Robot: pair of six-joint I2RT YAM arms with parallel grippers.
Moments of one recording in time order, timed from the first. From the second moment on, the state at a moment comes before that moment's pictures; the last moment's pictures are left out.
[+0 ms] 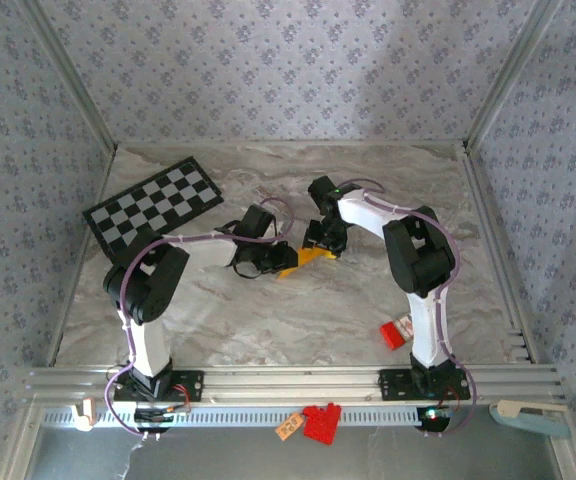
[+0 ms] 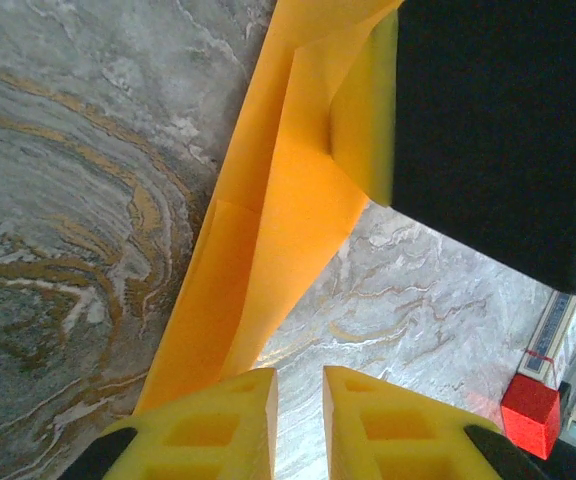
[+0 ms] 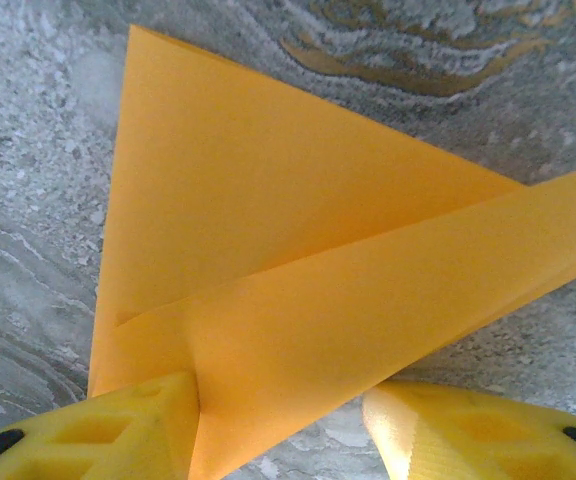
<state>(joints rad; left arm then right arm) -0.64 1.86 1.02 -0.12 0.52 -0.74 0.50 2.10 1.51 -0.85 -0.20 0.70</state>
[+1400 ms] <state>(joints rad) -0.62 1.90 1.04 -0.15 0.48 -0.78 0.50 2.12 1.51 -0.86 -0.18 0.70</state>
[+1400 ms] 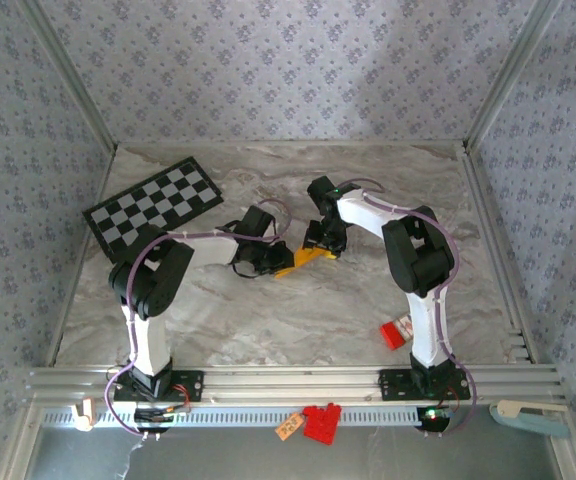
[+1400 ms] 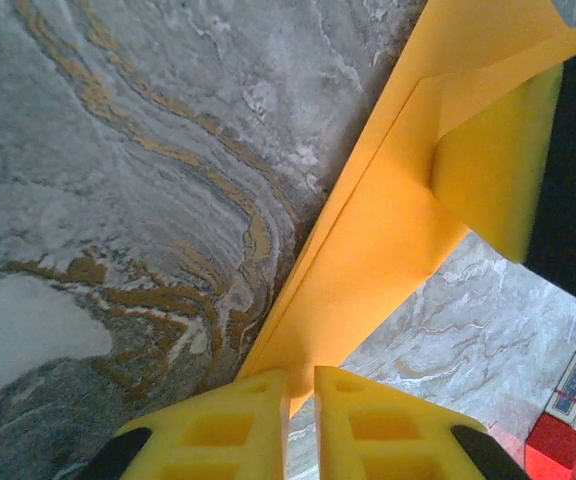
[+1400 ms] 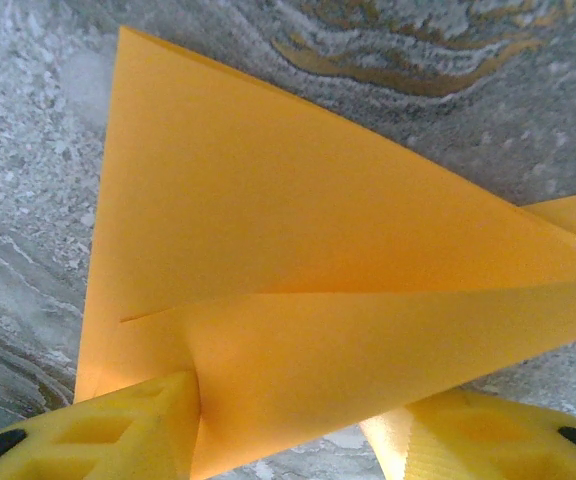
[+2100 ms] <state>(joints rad) -0.62 1.93 1.09 -0.23 0.49 -0.79 0.43 1.84 1.36 -0.70 -0.26 0.66</state>
